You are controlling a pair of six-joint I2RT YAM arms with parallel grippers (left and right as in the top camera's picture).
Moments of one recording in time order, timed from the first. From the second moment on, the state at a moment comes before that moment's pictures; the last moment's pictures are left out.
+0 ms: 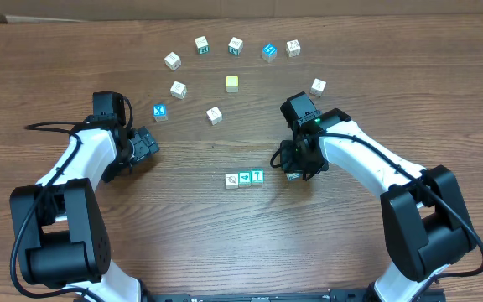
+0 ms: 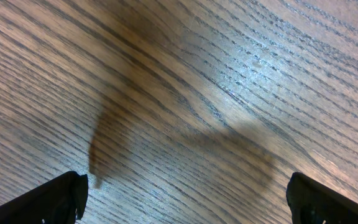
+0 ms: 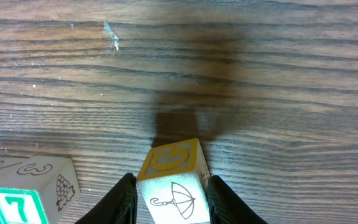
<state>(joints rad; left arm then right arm) 0.11 1.80 1.06 -0.62 -0.08 -0.50 0.45 1.85 1.20 -0.82 -0.07 0.46</state>
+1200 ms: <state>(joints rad) 0.11 1.80 1.06 -0.62 -0.08 -0.50 0.45 1.85 1.20 -0.80 -0.15 0.48</state>
